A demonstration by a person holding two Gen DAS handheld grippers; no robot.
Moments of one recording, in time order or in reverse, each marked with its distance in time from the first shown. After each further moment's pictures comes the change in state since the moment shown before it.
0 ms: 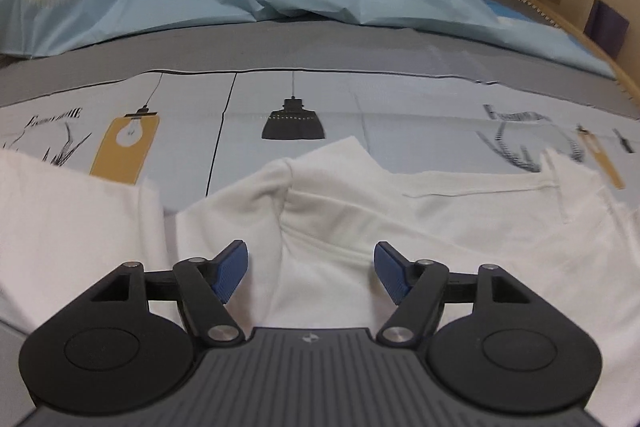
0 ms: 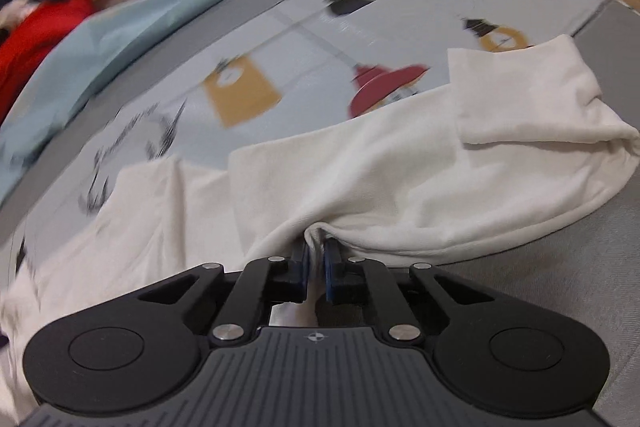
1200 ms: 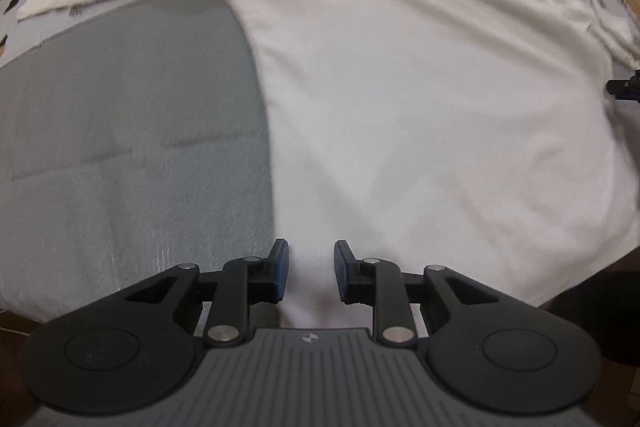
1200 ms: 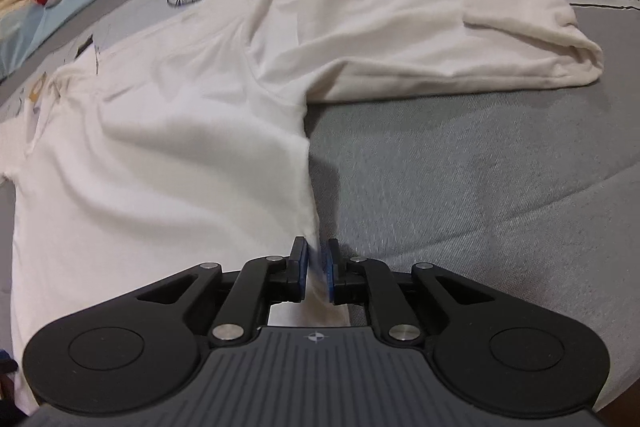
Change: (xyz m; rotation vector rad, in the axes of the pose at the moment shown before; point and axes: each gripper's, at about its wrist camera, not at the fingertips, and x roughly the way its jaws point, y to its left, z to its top) left arm -0.218 0.024 -0.225 0.095 0.397 -0.035; right arm -0.102 -0.015 -0.105 -0.368 0.255 0.108
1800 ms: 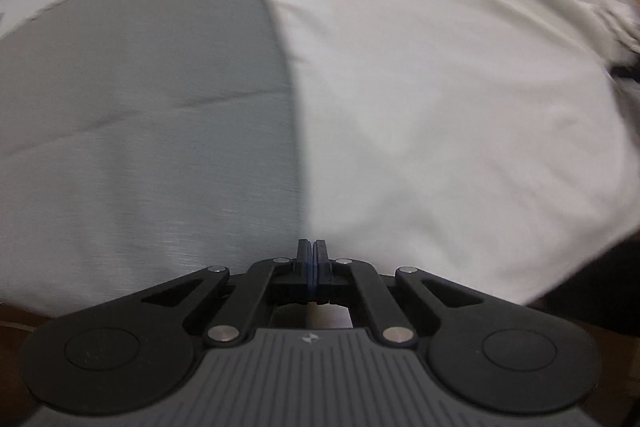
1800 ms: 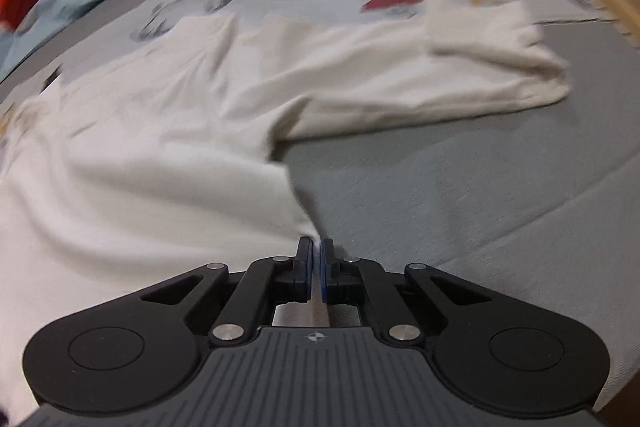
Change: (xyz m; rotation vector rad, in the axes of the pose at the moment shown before) left arm 0.015 0.037 -0.021 0.000 0.073 0.013; right arm 0.012 0.000 0.005 -0.018 0.006 -0.035
